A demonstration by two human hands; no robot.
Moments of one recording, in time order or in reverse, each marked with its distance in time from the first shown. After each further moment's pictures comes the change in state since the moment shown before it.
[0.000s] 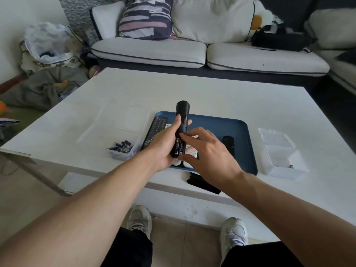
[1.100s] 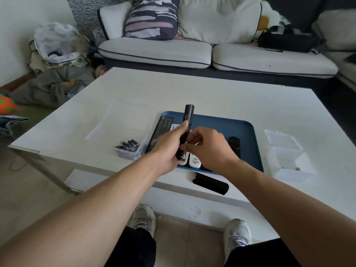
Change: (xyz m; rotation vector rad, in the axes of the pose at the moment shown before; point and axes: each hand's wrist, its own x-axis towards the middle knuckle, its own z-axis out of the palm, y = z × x) left_hand 0.002 -0.007 -0.011 0.086 0.087 0.035; right_hand 0.033 -0.015 -0.005 0.378 -0.149 0.462
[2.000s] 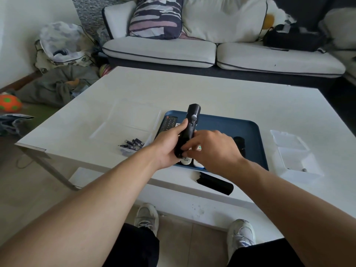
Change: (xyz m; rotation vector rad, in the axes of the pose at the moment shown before) left_hand -0.005 0.014 -0.013 -0.065 -0.170 -0.125; right_hand -0.004 -0.009 -0.003 -0.481 -0.077 -0.190
